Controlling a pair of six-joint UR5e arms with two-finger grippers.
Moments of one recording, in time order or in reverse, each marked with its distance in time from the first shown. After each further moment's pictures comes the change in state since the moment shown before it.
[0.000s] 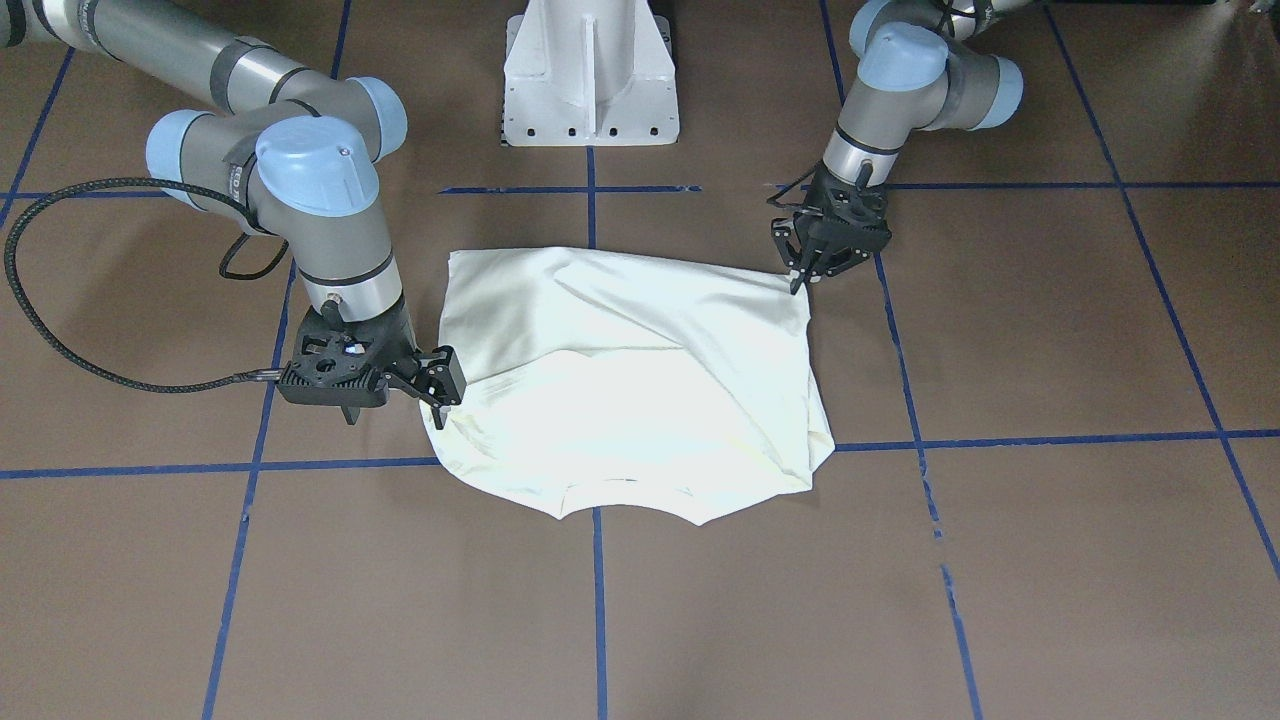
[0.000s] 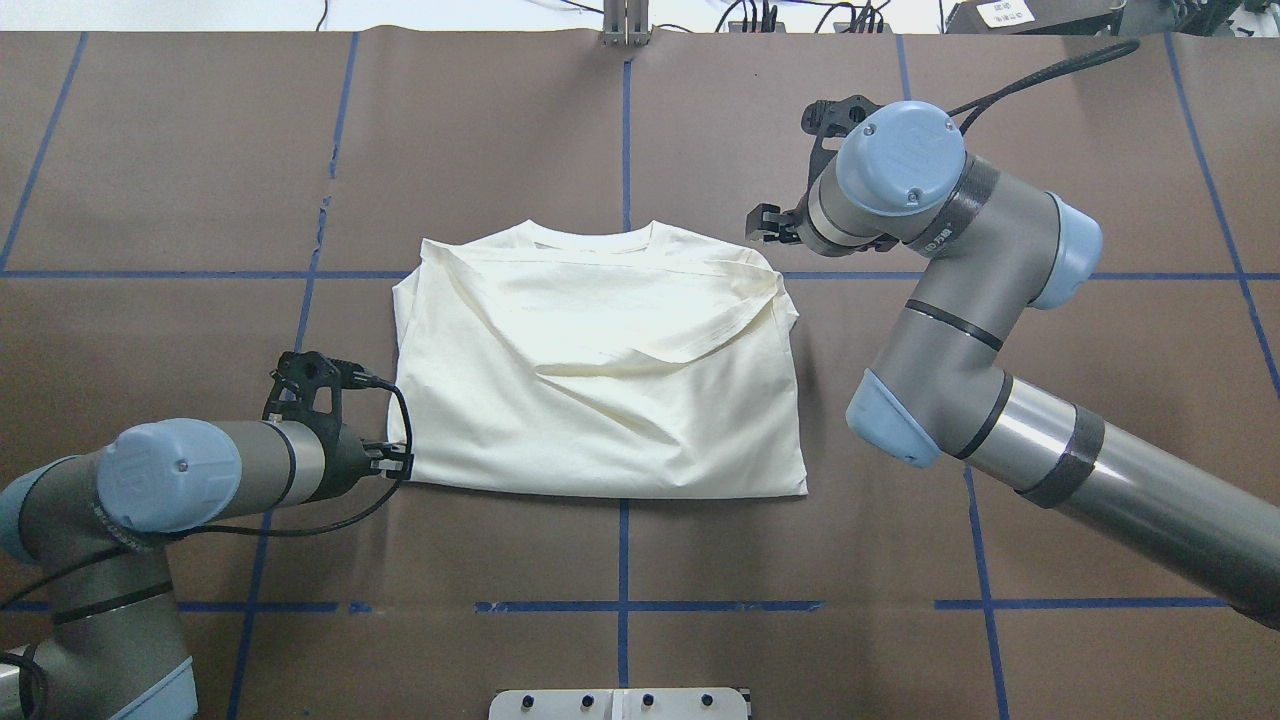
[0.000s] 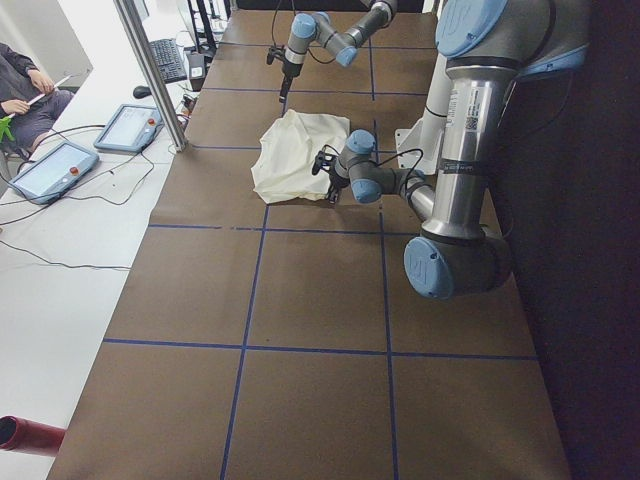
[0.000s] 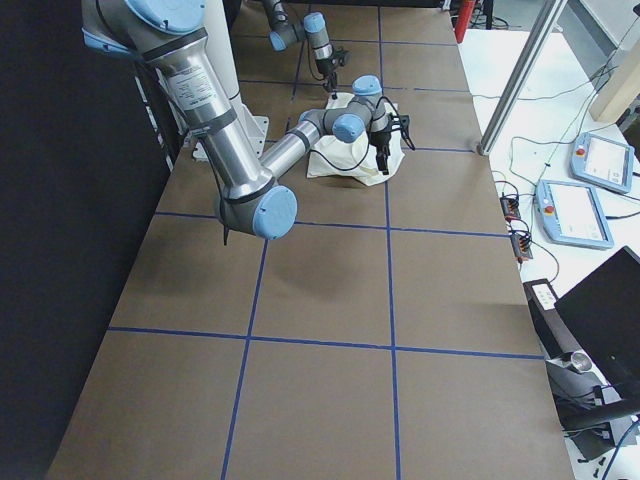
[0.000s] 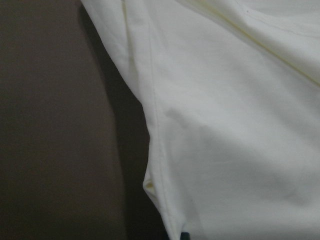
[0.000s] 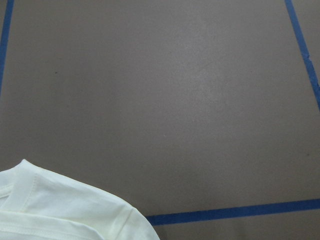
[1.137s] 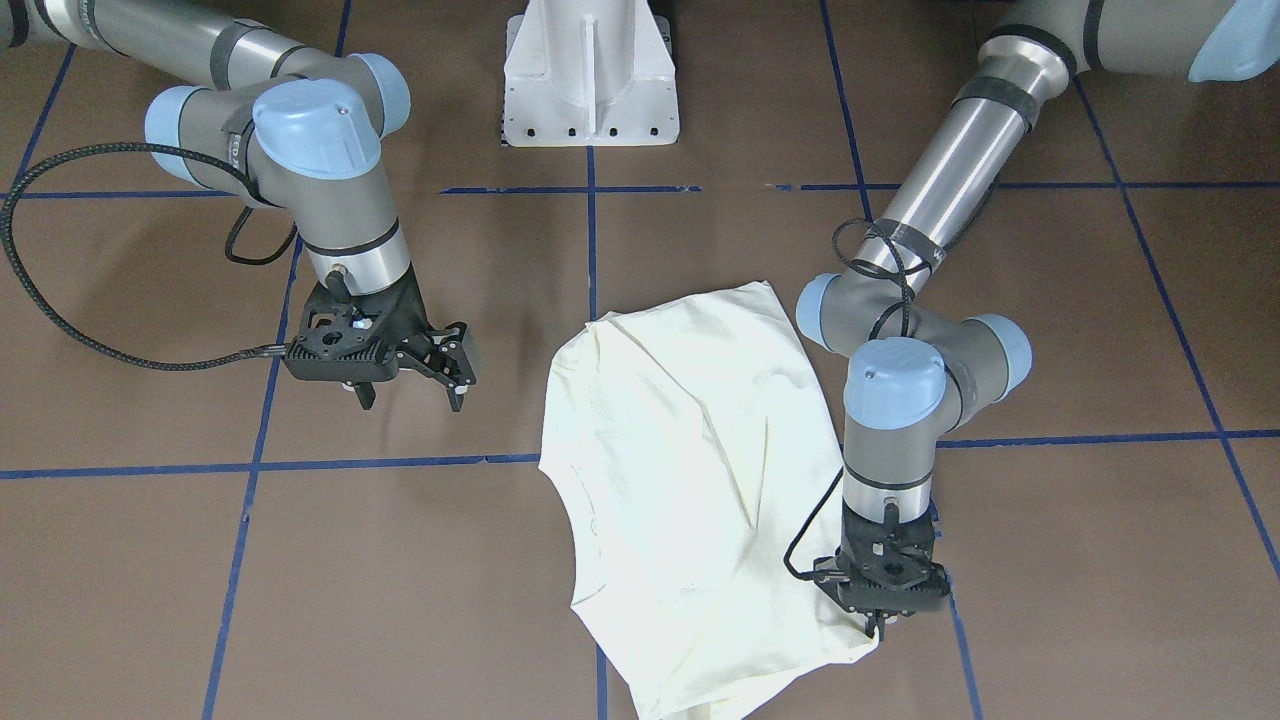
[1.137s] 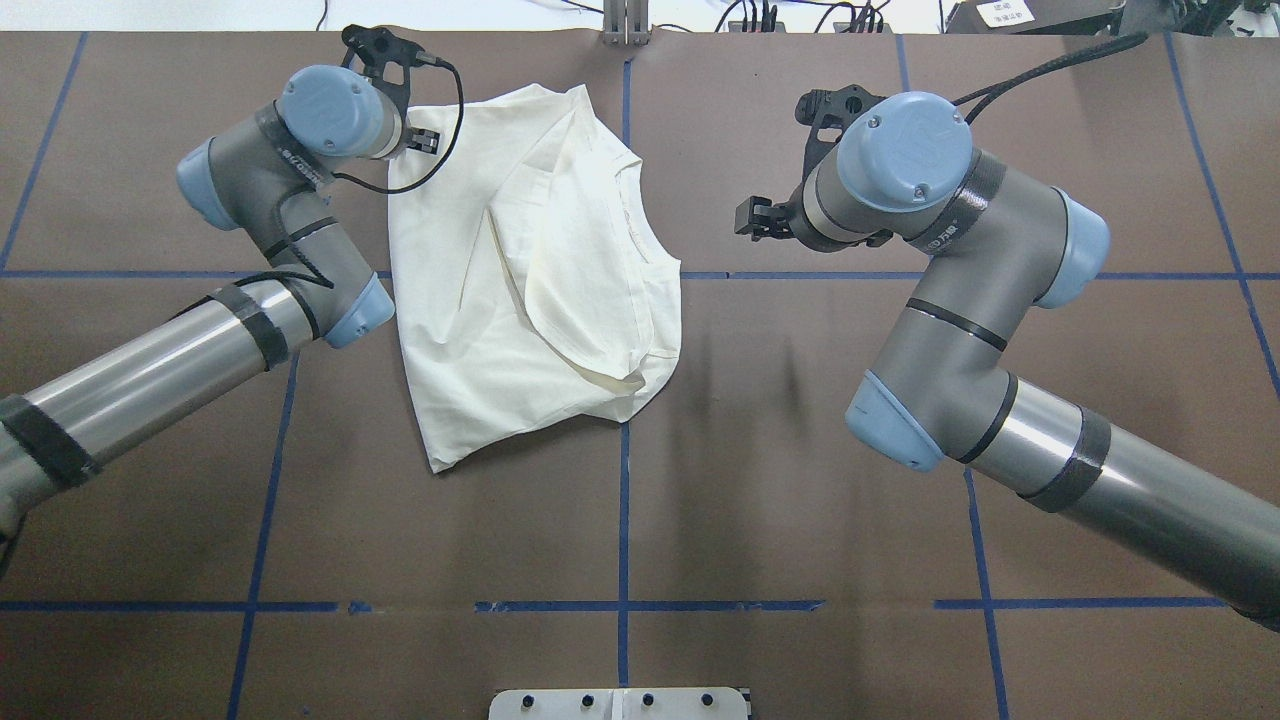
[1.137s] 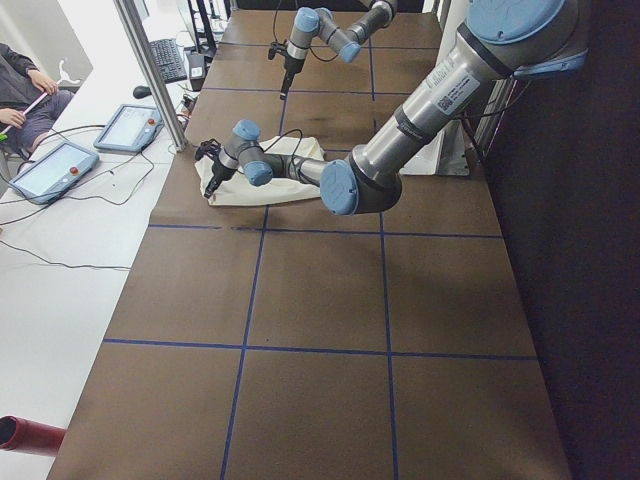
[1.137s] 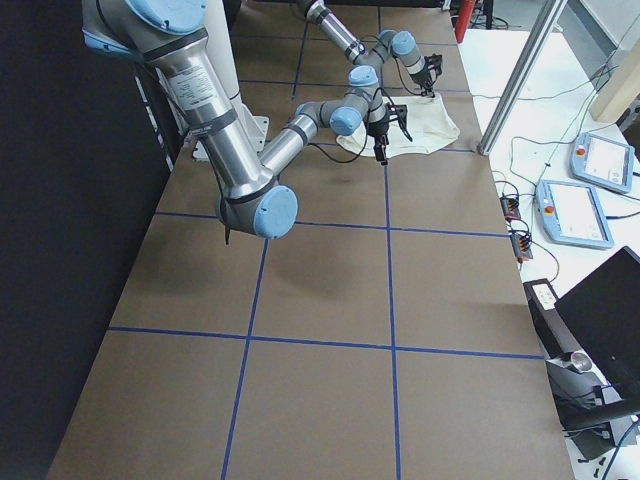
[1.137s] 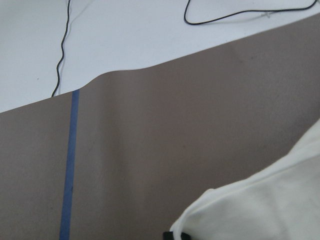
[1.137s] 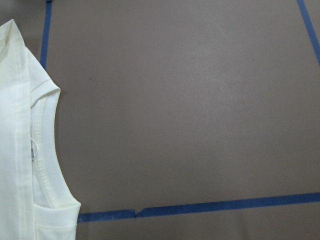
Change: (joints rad) left arm -0.350 -0.735 1.021 -0.181 0.077 0.252; right arm -0.008 0.005 0.061 -0.003 0.005 0.031
